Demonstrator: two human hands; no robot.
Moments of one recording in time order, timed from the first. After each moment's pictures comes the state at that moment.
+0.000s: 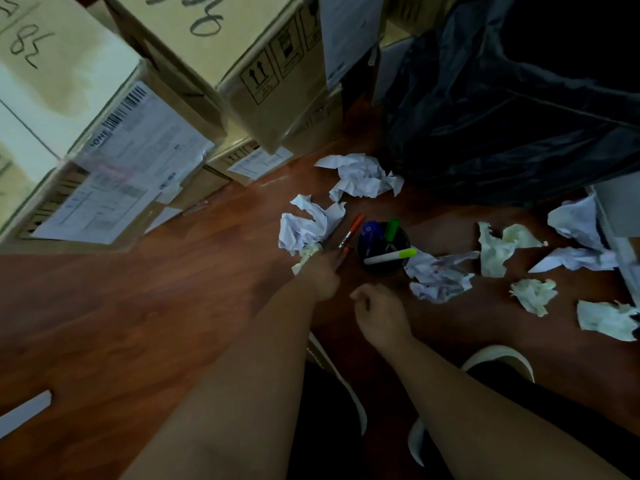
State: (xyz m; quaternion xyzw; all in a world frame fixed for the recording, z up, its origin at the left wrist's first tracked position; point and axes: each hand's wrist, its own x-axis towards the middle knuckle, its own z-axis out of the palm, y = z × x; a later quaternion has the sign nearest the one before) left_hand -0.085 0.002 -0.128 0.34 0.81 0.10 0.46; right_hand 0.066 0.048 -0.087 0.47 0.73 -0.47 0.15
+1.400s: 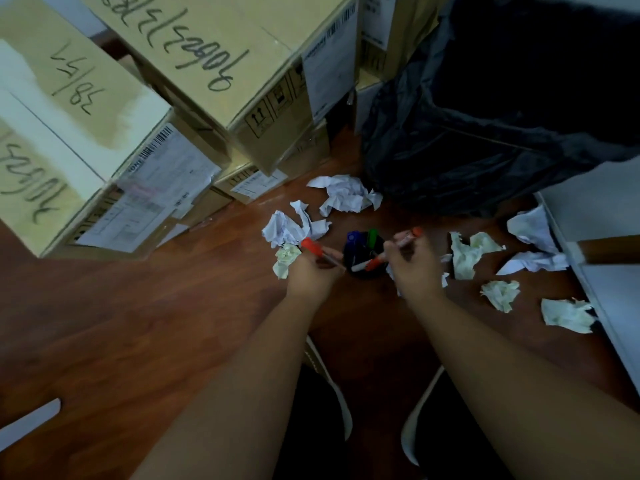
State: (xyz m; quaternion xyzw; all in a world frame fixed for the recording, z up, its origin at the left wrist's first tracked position) left_hand -0.064 0.016 -0.031 0.11 0.82 0.35 0.45; right_hand 0.071 0.132 -0.022 0.58 0.60 -0.55 -0.08
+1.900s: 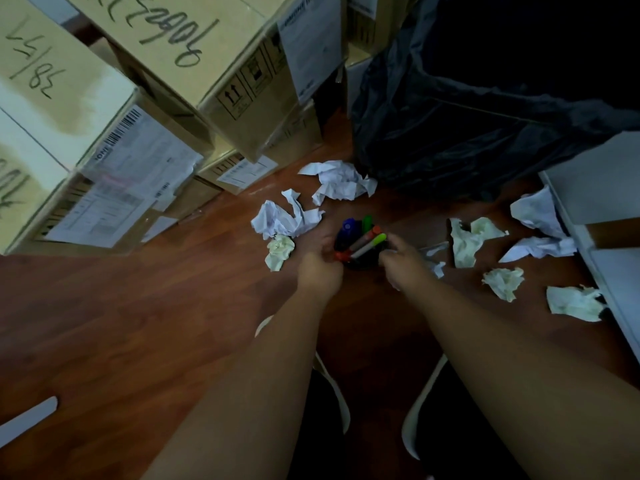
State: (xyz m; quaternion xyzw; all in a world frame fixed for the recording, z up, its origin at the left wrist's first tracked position) left_hand -0.040 0.032 -0.058 0.10 0.82 0.32 0.46; right_hand 0.074 0.140 -0.056 0.57 0.54 -0.61 0.11
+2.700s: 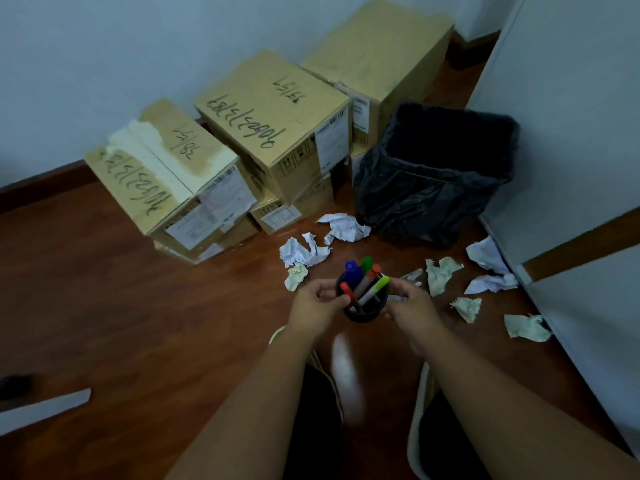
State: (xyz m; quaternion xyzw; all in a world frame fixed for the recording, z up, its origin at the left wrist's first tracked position) left_hand 0.022 -0.042 0.097 0.08 0.78 0.45 0.43; right_hand 0.156 0.075 0.093 0.52 0.49 -0.70 -0.03
